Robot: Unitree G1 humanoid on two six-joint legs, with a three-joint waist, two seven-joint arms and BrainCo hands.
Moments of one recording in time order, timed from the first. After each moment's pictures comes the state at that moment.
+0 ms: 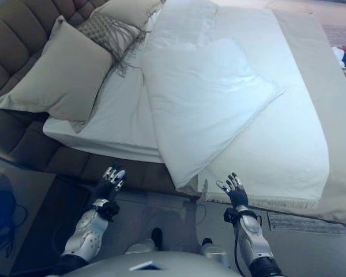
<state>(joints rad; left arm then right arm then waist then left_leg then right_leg) 0.19 0.29 -0.17 0.29 -0.72 -0.14 0.02 0.20 -0.29 0.20 0.40 0.59 -0.13 -0.09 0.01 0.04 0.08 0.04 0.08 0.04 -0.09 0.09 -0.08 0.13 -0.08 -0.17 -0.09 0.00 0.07</state>
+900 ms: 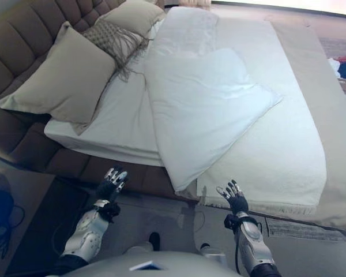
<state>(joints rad) 0.20 0.29 -0.18 0.29 -0.69 -0.11 0.03 0.24 -0.29 0.21 0.39 0.61 -0.09 -0.07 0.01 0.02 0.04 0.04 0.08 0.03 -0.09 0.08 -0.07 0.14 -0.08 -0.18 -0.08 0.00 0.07</state>
